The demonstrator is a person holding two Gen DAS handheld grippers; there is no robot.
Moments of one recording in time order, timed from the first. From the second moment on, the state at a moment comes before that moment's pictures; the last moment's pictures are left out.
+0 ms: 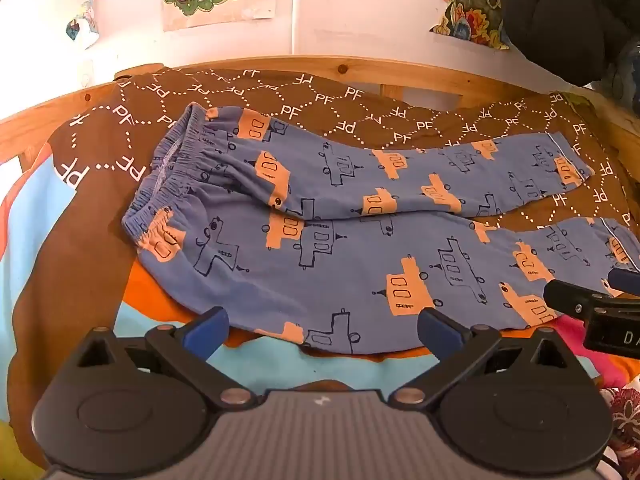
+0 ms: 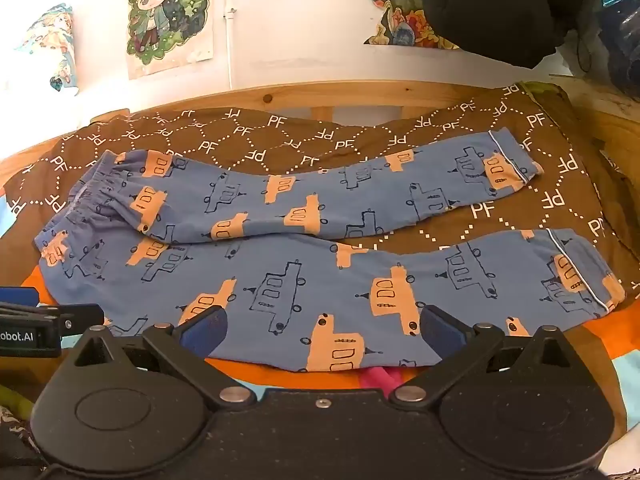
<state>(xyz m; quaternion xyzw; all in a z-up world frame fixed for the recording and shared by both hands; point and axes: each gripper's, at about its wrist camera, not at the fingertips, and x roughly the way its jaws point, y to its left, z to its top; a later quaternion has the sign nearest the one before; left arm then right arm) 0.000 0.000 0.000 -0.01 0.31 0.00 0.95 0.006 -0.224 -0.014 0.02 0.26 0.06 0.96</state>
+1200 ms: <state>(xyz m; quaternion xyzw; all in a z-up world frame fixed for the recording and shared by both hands) 0.004 0.003 -0.005 0.00 0.32 0.01 0.95 0.008 -0.229 -0.016 0.03 0.26 0.06 0.96</state>
